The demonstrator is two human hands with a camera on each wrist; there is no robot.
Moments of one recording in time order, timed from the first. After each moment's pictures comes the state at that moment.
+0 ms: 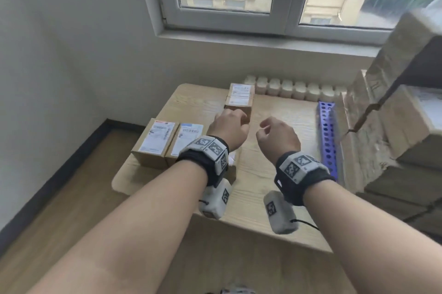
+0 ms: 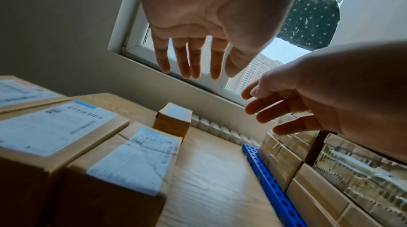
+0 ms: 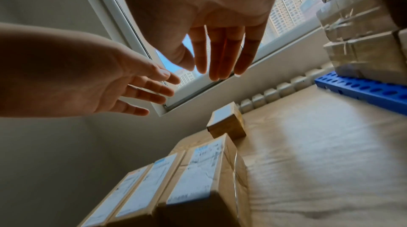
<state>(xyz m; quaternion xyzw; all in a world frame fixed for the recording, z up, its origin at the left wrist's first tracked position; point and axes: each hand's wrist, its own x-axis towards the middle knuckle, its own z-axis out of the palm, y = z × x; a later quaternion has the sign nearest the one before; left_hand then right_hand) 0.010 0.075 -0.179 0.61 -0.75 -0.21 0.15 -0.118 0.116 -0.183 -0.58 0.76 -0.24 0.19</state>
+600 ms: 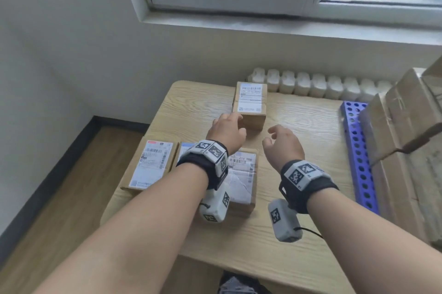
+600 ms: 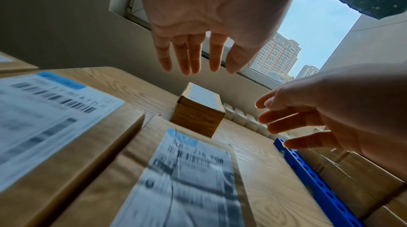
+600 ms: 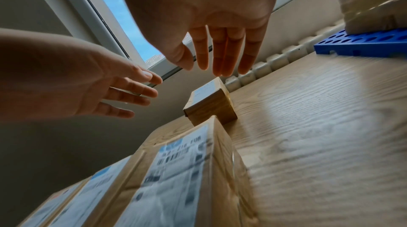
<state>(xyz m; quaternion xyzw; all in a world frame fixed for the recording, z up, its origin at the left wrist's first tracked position) 0.035 -0.056 -0.233 0.63 -0.72 -0.27 0.10 -0.105 -0.008 -0.250 -0.53 0.79 -0.20 0.24</state>
